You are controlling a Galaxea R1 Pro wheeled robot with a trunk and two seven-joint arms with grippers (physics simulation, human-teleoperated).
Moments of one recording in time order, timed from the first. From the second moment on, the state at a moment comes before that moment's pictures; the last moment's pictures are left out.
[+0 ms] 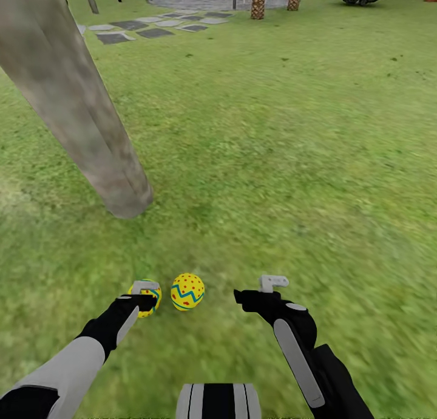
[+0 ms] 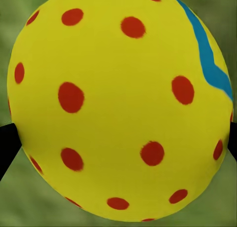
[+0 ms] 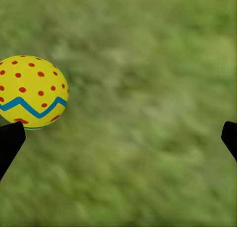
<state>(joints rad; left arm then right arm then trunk) -0.77 0.07 -0.13 -0.45 0.10 0.34 0.12 -0.36 0.06 0.31 -1.57 -0.46 0.81 -0.37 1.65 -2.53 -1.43</state>
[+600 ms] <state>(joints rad) -0.77 0.07 -0.13 -0.48 0.09 0.29 0.13 -0.36 0.06 0.31 -1.57 -0.46 0.81 -0.37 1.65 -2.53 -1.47</state>
